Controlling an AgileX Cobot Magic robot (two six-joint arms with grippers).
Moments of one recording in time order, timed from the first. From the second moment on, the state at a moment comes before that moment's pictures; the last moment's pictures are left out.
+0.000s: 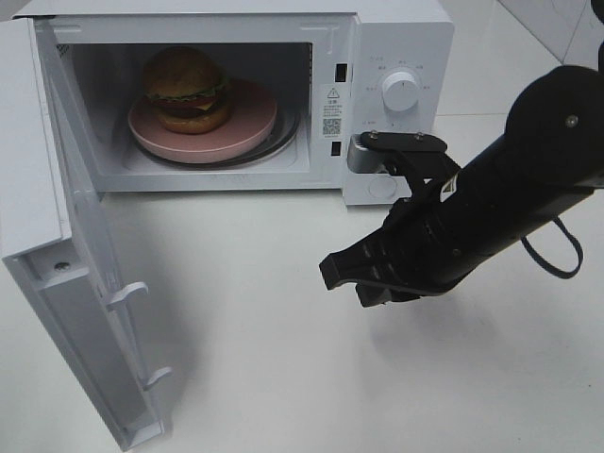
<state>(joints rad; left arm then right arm) -0.01 0.00 -0.51 -0.05 1.04 -0.02 0.60 1.60 -0.79 0.33 0.39 -0.08</state>
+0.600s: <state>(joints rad) -0.01 0.00 -0.51 -0.05 1.04 -0.02 0.60 1.60 -1.02 -0.04 0.75 -0.37</state>
